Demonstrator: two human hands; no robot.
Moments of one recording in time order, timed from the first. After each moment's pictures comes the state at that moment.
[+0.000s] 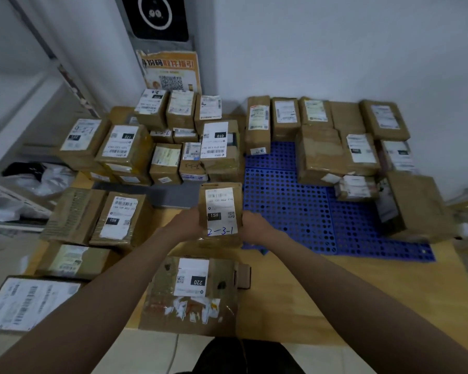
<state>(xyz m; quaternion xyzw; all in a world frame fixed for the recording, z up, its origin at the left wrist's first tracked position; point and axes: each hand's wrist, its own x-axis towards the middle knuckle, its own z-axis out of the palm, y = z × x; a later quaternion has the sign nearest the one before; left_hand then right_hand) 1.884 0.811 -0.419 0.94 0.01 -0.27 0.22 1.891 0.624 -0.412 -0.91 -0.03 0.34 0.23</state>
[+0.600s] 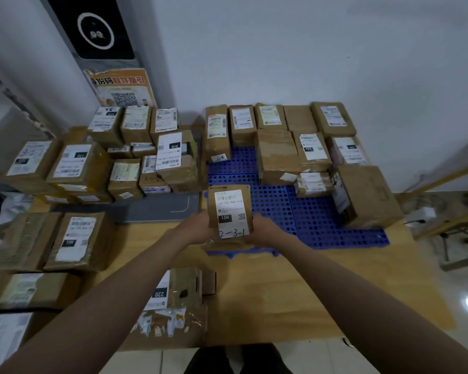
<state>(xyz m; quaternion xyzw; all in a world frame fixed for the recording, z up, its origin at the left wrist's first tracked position) 1.896 0.694 -0.403 0.92 -0.08 -0.29 0.26 1.882 0.499 -0.408 -0.91 0.02 0.32 0.26</state>
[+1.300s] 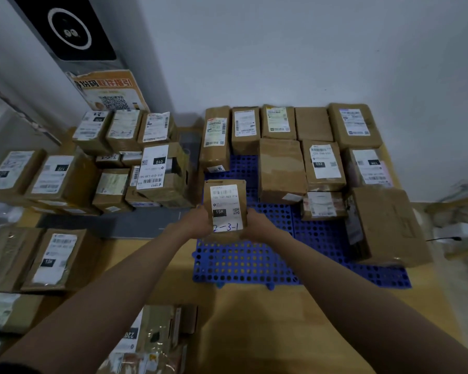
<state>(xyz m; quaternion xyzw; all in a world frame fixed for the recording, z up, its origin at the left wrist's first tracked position) 2.006 0.645 -0.425 0.93 -0.01 -0.33 0.18 2.006 0.467 -0.447 -0.89 -0.01 0.35 0.28</state>
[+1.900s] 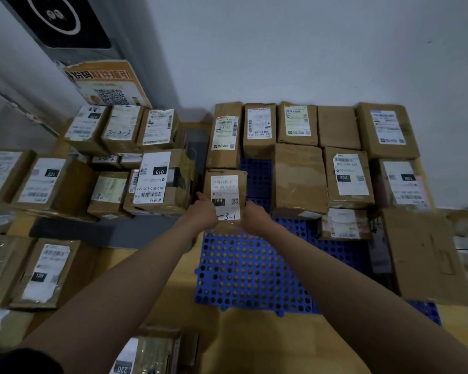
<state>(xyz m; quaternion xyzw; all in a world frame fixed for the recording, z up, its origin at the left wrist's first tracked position) 2.085 0.643 -0.454 0.93 0.15 -0.33 0.11 2.092 0.502 -0.480 -0.89 0.01 0.35 0.28</state>
